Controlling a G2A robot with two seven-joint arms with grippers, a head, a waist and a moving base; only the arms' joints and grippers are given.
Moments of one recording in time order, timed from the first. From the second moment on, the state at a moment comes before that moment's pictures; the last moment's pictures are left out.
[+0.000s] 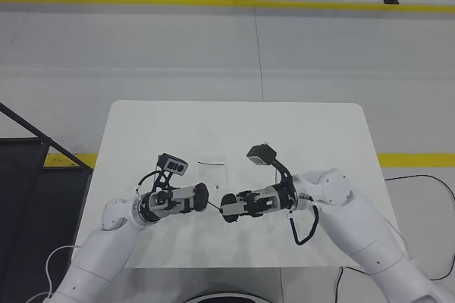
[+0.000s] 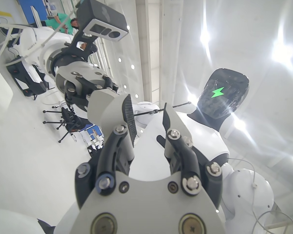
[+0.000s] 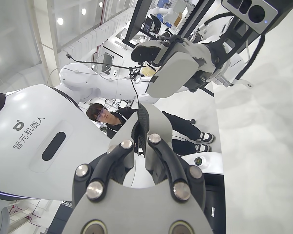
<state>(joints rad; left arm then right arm) 1.21 -1.14 -1.22 -1.45 -1.10 -0.43 -1.39 -0.77 -1.12 0.81 -1.43 0.66 -0.55 1.27</state>
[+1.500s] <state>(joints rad) 1.29 -1.19 -1.36 -1.48 -0.86 -0.54 -1.28 -0.82 -1.02 0.88 -1.54 0.77 -0.64 1.18</state>
